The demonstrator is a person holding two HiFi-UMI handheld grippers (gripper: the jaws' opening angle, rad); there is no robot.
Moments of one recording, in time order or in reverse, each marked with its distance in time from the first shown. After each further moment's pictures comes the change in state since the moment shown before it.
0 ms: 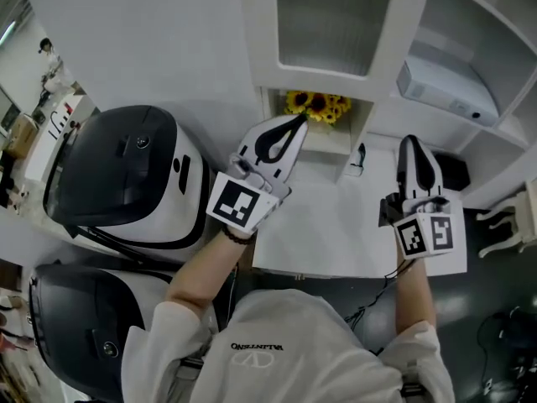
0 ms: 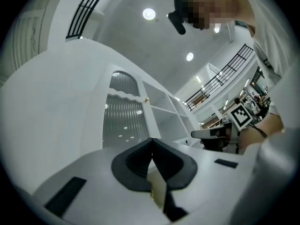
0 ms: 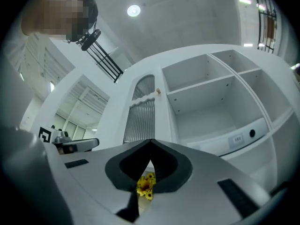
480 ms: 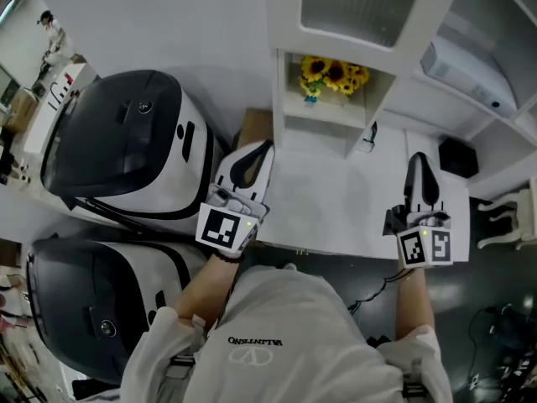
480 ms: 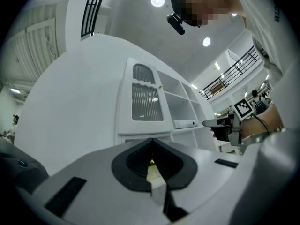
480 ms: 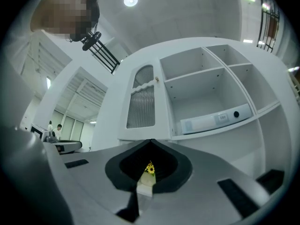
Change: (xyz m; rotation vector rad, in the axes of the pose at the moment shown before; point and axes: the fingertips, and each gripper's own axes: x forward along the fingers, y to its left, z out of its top) left arm -0.128 0.001 -0.069 -0.055 0.199 0.215; right arm -0.057 0.009 -0.061 0.021 0.125 -0.050
